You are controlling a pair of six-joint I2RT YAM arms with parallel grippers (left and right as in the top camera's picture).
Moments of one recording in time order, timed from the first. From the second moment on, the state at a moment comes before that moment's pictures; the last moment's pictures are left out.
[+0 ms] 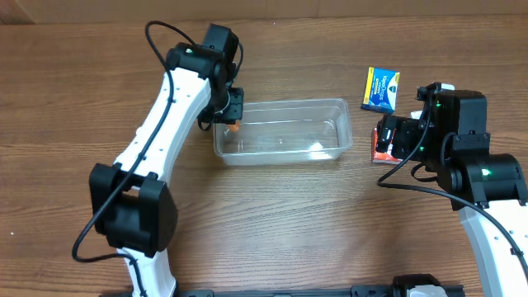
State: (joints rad) left arm -0.32 1.99 1.82 -1.25 0.03 -0.26; right arm 0.06 1.15 1.18 -0.93 -0.02 0.20
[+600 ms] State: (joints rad) left arm -0.33 2.06 1.82 -1.24 0.00 -0.27; right arm 0.06 1.15 1.18 -0.93 -0.02 0.20
